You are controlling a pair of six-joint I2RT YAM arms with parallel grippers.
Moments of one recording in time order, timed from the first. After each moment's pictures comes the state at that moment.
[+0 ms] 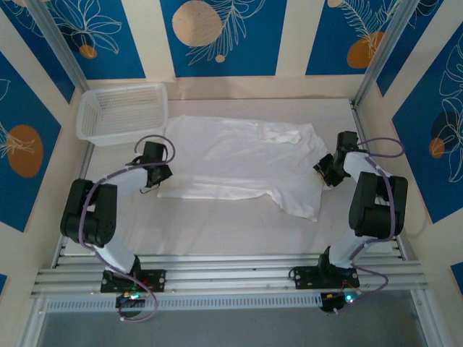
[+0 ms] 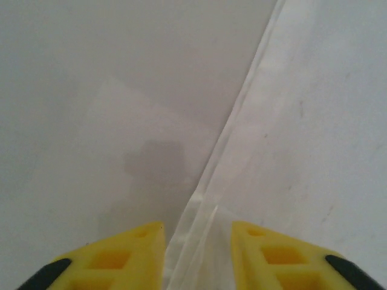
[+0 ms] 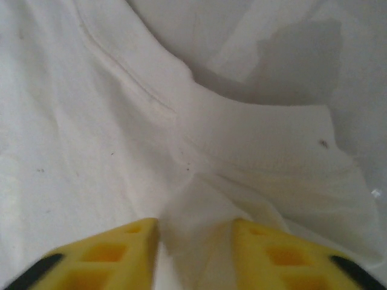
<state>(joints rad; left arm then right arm) -0.20 1.65 0.88 -0.24 -0.19 -0.65 -0.20 1.67 1.03 -0.59 -0.18 0.75</state>
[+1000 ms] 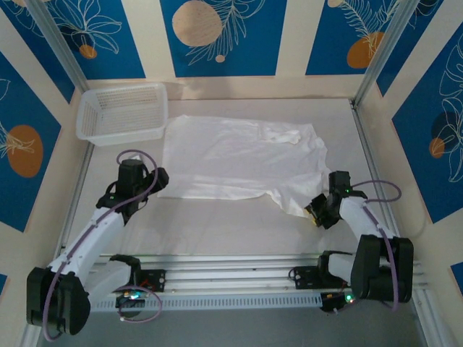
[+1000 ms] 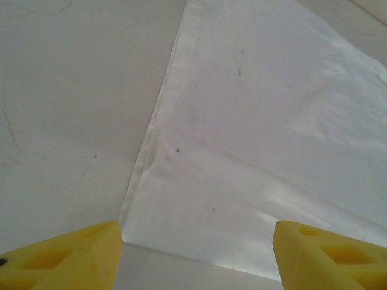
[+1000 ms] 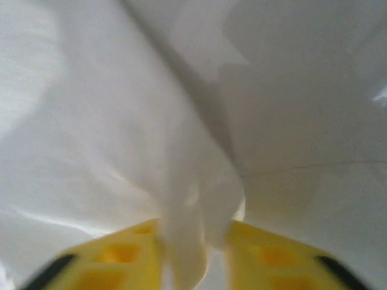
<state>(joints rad) -0.22 1.00 0.62 -0.34 -0.04 -0.60 -0.10 1.18 0.55 -0.70 -0.24 0.90</state>
